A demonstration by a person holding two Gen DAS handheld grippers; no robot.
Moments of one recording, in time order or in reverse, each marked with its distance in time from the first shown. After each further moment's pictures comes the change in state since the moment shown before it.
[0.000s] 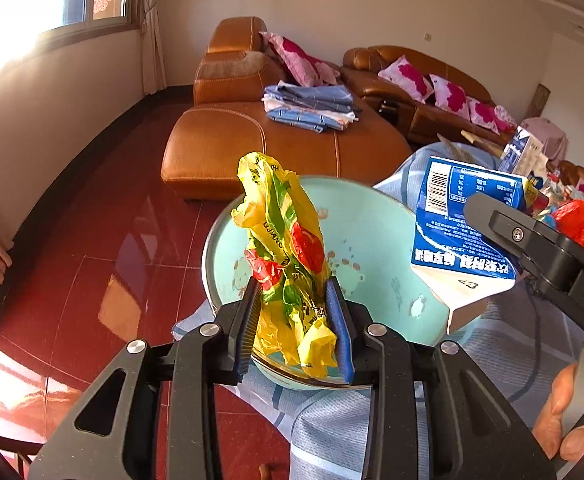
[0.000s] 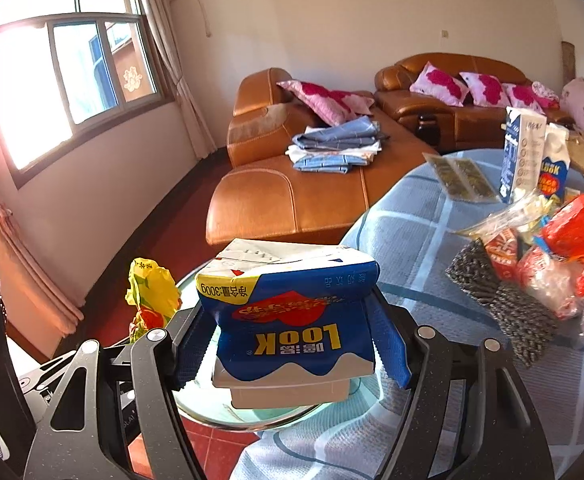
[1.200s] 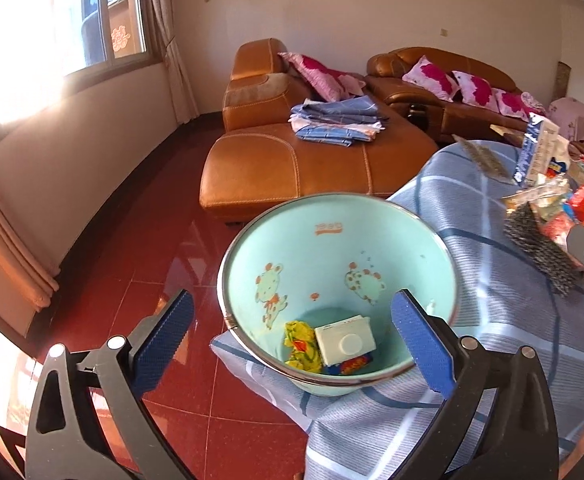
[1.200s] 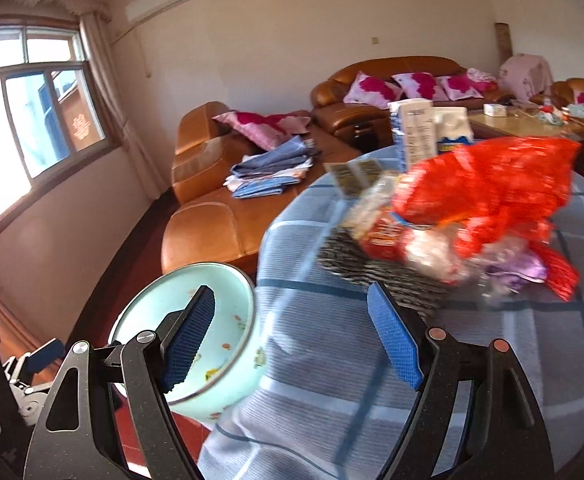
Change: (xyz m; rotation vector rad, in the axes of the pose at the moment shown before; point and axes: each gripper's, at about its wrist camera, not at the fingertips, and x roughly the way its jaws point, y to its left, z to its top) left arm -0.035 -0.040 -0.001 0.085 -0.080 0.185; right arm -0.072 -0.073 -0.025 0.171 -0.114 -0.159
